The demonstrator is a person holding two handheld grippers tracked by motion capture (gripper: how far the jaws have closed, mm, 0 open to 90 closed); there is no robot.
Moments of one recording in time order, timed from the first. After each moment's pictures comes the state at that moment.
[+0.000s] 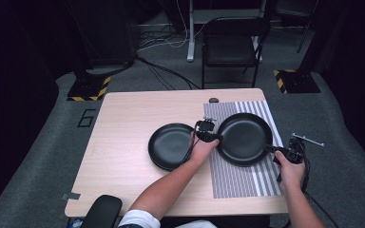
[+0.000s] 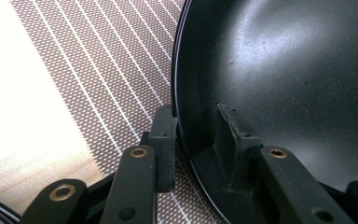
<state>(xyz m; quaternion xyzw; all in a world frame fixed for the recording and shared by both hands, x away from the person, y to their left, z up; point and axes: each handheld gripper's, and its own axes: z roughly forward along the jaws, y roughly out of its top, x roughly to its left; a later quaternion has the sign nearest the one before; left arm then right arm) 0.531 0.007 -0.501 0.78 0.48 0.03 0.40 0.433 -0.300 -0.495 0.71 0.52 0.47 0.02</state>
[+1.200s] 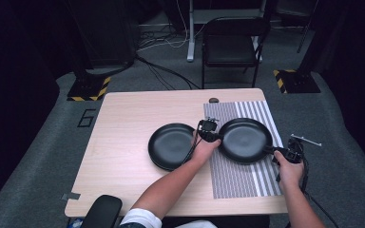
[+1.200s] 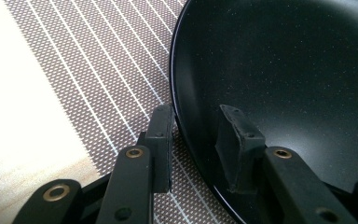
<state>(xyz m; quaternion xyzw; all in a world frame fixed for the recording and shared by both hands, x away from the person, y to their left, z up) 0.535 -0.002 -0.503 0.79 0.47 0.06 0.38 0.442 -0.305 -0.510 0.73 0.51 0.45 0.01</state>
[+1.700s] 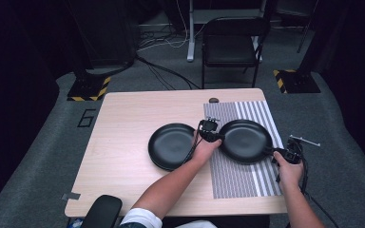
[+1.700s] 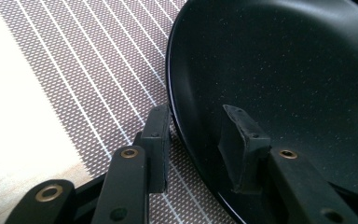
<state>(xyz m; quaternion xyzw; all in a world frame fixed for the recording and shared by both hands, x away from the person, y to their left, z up) 0.535 -0.005 -0.504 0.79 0.47 0.06 0.38 0.444 -0.305 -0.516 0.74 0.52 0.43 0.01</state>
